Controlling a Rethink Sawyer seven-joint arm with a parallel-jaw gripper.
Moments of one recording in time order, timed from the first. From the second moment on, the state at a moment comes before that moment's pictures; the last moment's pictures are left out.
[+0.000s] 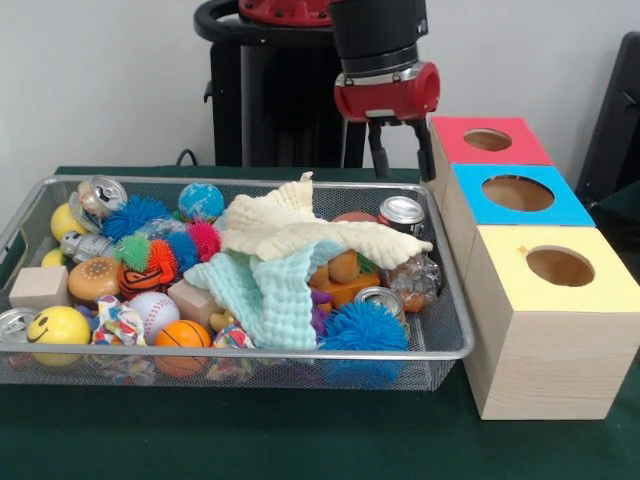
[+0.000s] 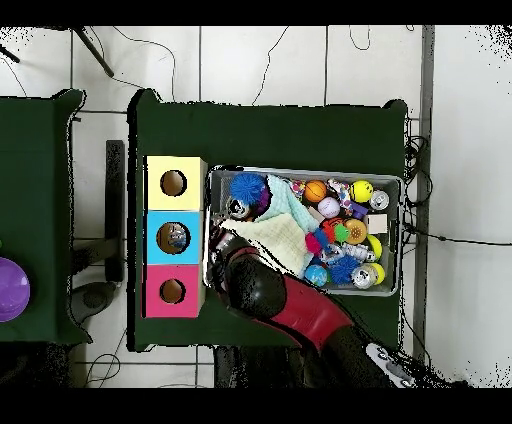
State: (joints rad) arm -0.55 -0.83 0.42 2.27 0.28 0.01 1.84
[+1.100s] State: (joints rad) arm -0.74 -0.71 0.43 2.27 0.03 0.01 1.84
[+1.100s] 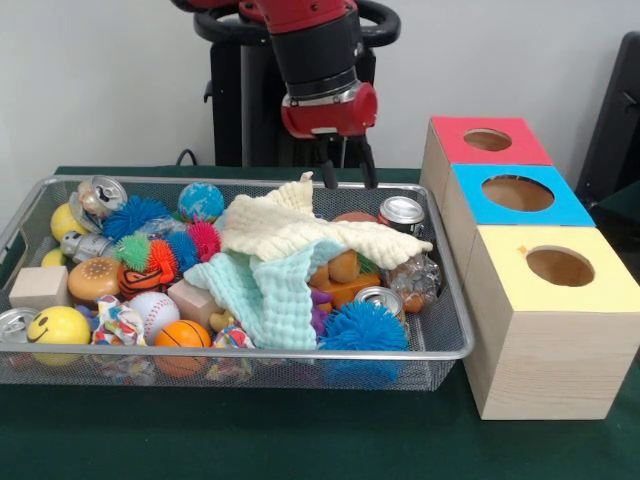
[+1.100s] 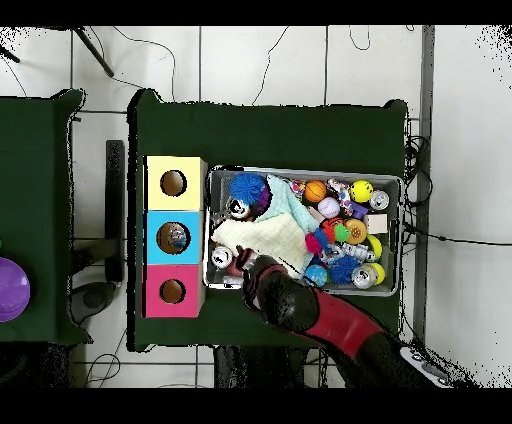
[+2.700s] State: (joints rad) arm -0.94 -0.65 0.51 2.25 -0.15 0.16 1.84
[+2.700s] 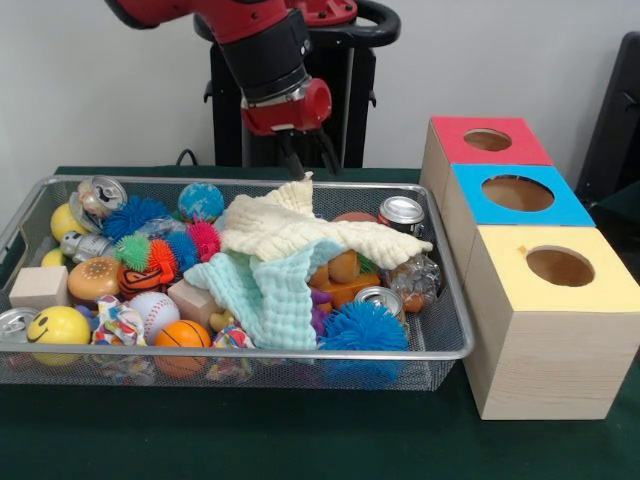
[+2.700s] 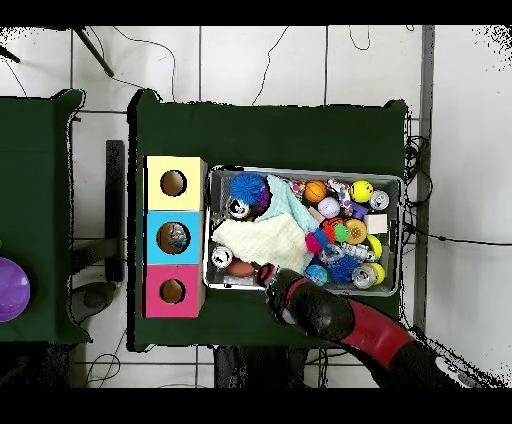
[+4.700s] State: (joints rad) arm -0.99 -0.73 0.49 1.91 -0.71 0.26 1.84
